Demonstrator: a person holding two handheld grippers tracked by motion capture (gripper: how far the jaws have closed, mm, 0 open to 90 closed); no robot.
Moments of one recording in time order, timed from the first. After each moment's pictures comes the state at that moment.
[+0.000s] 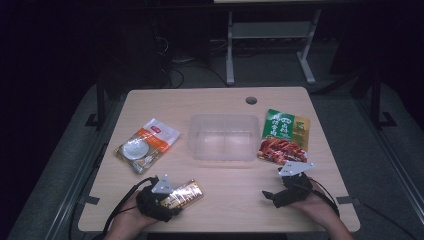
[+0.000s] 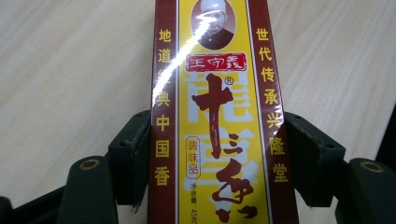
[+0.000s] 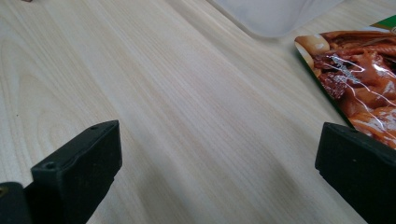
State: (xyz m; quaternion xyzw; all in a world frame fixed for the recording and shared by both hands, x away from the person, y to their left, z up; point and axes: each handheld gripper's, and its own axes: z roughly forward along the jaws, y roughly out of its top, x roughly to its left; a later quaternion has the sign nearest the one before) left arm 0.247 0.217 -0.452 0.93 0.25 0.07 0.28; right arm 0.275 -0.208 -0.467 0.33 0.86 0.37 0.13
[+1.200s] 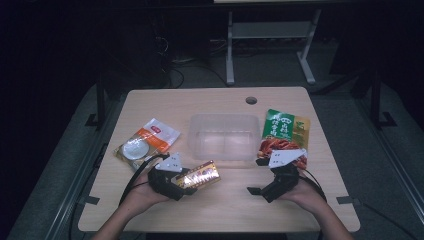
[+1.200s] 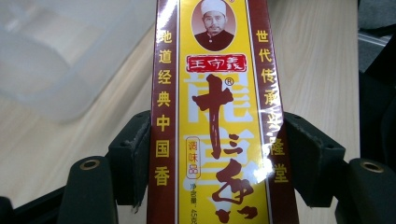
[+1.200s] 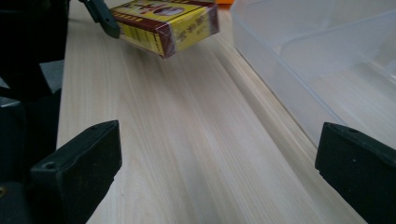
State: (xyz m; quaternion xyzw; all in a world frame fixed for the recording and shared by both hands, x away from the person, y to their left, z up) left arm 0.297 0.188 -0.415 0.91 0.15 0.03 0.39; right arm 0.293 -0.173 -0.427 0.20 0.86 0.47 0.05
